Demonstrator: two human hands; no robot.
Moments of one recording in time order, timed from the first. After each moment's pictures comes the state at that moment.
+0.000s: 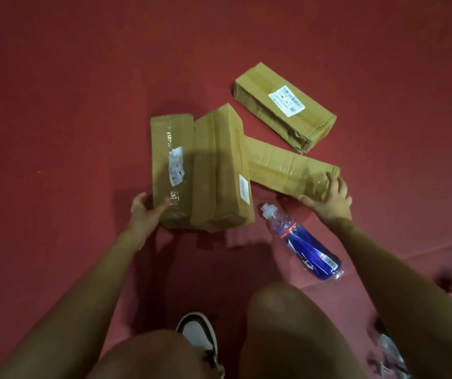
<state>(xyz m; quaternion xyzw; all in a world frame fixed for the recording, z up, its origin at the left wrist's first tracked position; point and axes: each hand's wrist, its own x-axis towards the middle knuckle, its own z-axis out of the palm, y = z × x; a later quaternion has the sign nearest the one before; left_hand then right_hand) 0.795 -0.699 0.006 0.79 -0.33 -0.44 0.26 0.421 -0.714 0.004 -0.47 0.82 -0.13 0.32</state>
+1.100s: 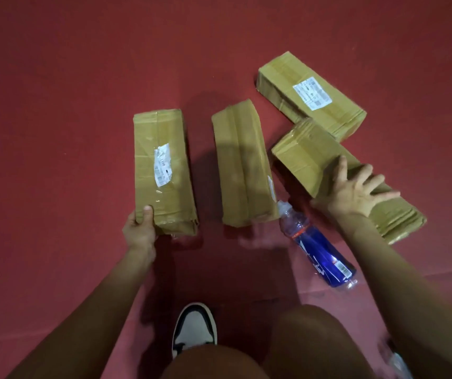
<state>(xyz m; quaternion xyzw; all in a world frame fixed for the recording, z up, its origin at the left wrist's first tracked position) 0.792 -0.650 -0.023 0.79 -0.08 -0.37 0.49 0.446 -0.732 0.024 -0.54 0.82 0.14 0.11</state>
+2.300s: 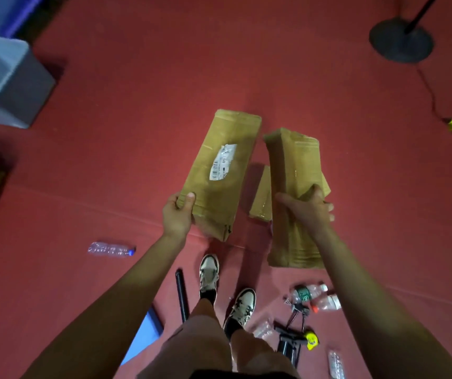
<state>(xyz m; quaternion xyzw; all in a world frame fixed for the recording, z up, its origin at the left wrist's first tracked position) 0.750 -0.465 0.593 0.77 -0.09 -0.34 0.53 0.531 -0.589 0.640 -0.51 0.75 -0.02 0.43</state>
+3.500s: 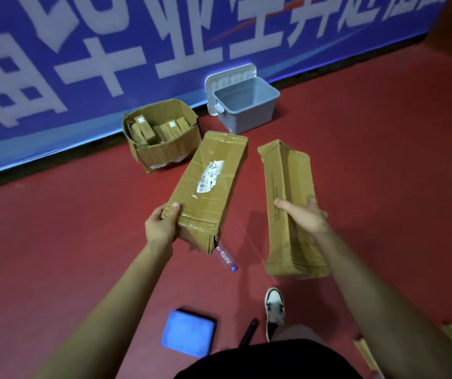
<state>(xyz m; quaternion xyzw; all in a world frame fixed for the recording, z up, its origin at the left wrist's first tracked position) 0.992 -0.091 0.716 0.68 0.24 -0.03 0.69 0.937 -0.369 0.732 -0.76 0.42 0.10 0.48</state>
